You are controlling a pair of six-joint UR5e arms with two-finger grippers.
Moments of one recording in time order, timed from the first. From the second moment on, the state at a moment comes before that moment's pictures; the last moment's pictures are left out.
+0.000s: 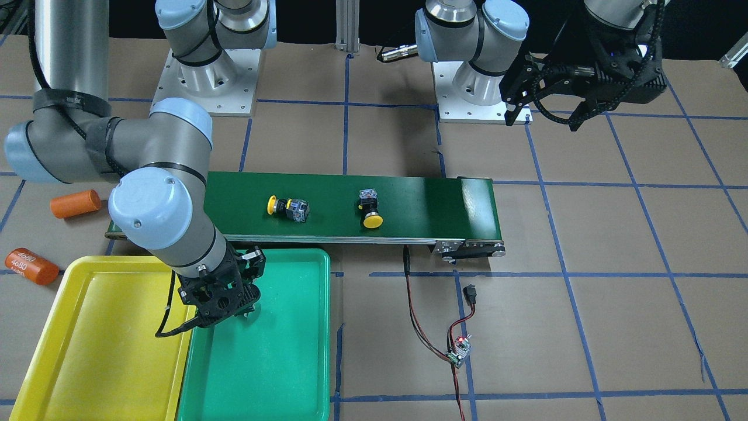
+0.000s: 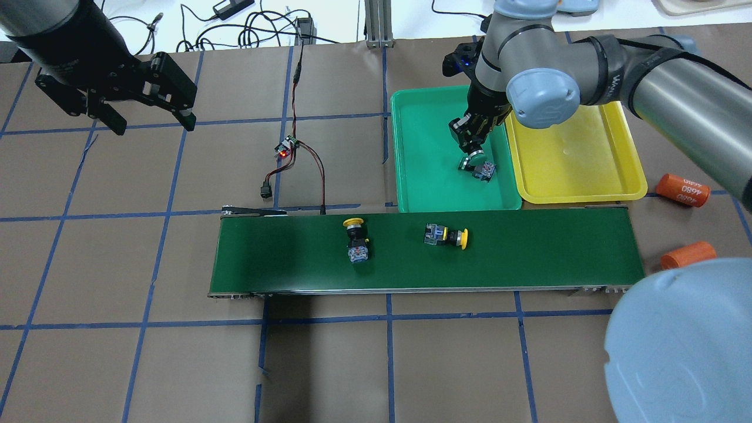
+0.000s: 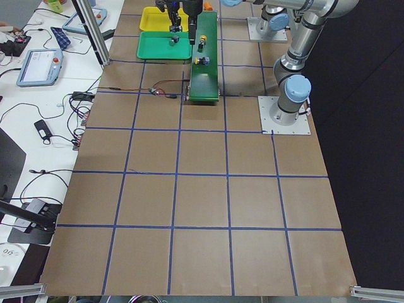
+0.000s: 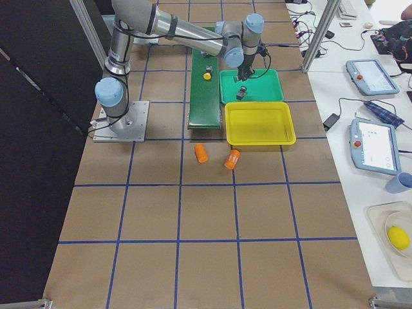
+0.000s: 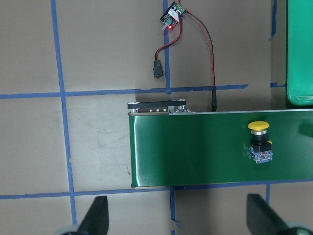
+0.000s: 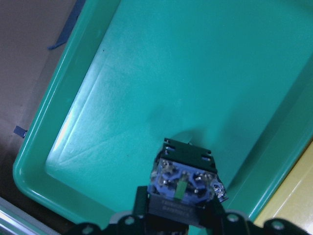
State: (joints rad) left arm -1.48 -1.54 -1.45 -1.72 1.52 0.11; right arm 1.64 -1.10 1.52 -1.97 -1.49 -0.47
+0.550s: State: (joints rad) left arm -1.48 -1.54 -1.45 -1.72 1.53 0.11; right arm 1.64 -1.10 1.50 -1.92 -1.50 -0.48
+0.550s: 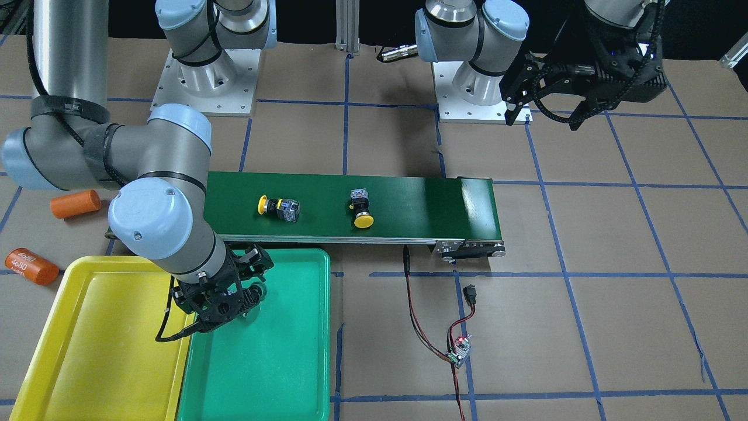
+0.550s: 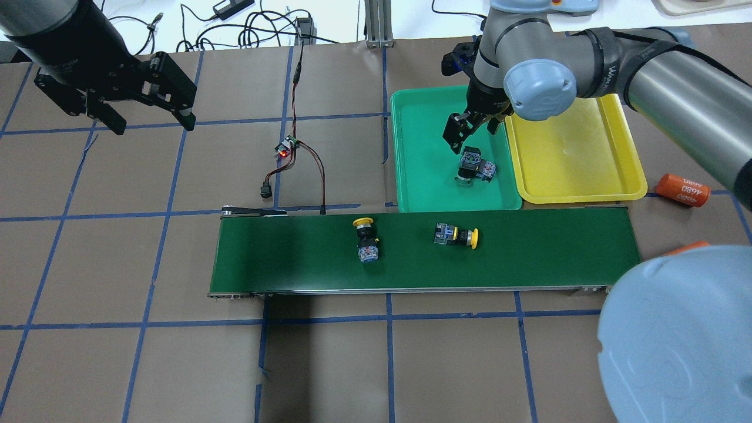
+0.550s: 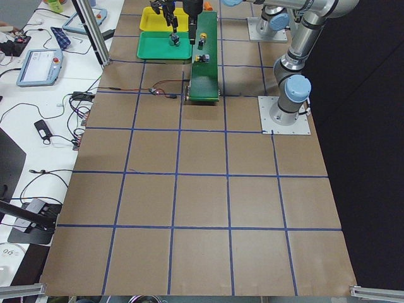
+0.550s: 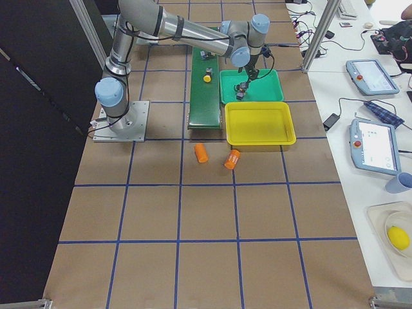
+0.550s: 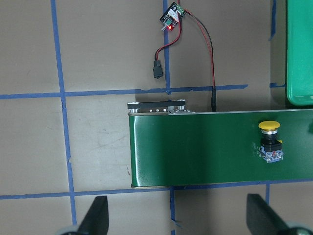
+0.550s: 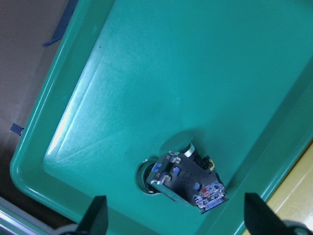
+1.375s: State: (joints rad) left arm -1.48 -1.54 -1.45 -1.72 1.52 0.11; right arm 1.53 -1.41 1.79 -1.88 -1.50 -0.97
